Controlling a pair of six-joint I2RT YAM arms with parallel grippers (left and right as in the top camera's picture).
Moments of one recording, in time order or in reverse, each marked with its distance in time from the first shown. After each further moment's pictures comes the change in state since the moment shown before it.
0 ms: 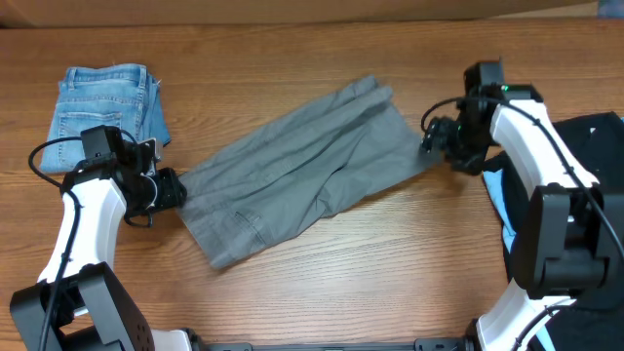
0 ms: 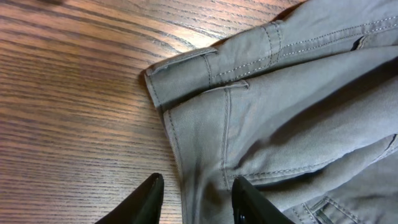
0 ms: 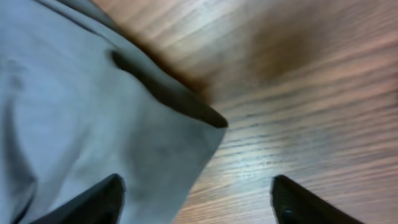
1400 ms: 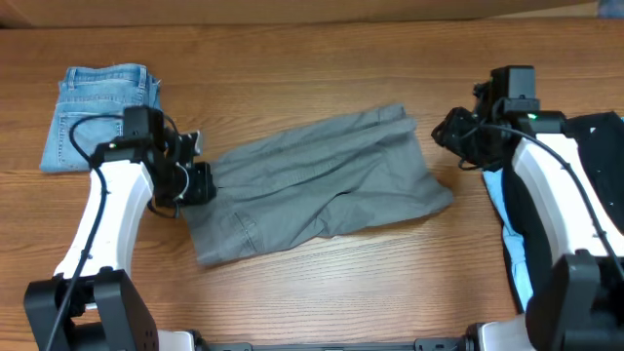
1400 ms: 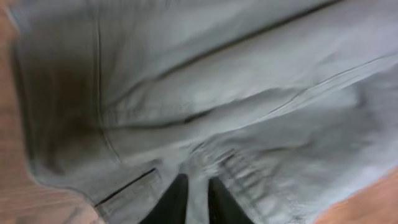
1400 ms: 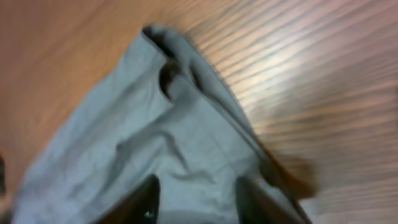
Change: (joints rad) left arm -0.201 0.006 0.092 -0.205 0.039 -0.013; right arm -0.008 -0.249 -0.126 0.183 -0.105 0.015
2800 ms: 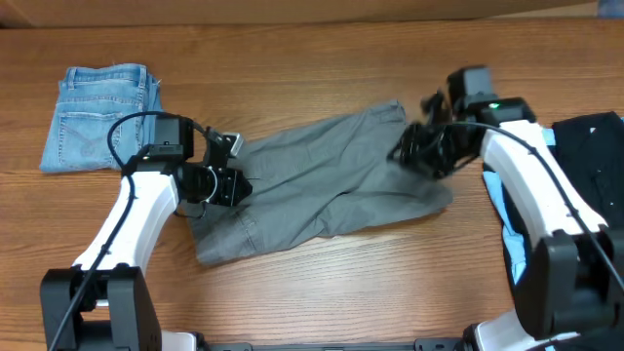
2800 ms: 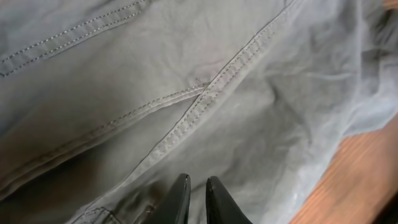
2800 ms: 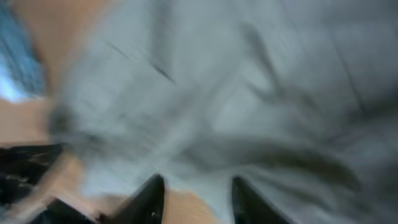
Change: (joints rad) left arm -0.119 0.001 -0.098 0.238 0.212 0.154; right arm 0.125 0.068 0.054 -0.222 -0.210 -0.068
